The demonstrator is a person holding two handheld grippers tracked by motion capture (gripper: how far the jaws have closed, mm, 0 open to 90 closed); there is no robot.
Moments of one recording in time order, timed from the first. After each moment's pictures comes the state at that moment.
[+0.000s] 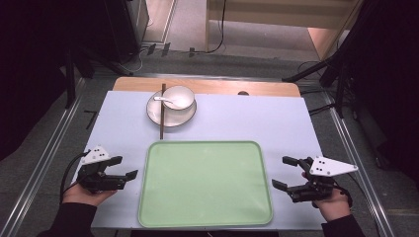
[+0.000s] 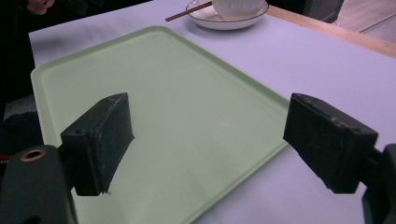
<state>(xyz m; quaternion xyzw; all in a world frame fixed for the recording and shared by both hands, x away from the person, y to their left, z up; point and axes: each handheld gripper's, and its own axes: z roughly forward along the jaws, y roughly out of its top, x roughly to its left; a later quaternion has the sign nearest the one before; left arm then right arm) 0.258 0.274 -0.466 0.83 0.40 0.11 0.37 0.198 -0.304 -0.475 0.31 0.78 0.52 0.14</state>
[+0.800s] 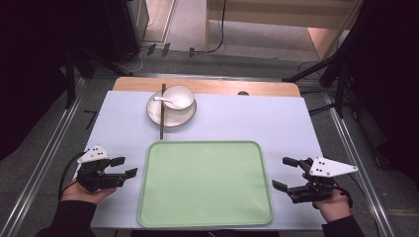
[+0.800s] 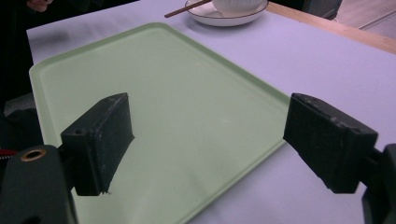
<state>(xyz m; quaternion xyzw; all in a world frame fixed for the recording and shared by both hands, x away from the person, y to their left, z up) 0.261 0.278 -0.468 0.82 0.40 0.09 0.39 0.196 -0.304 -0.477 0.31 0.79 0.52 0.14</state>
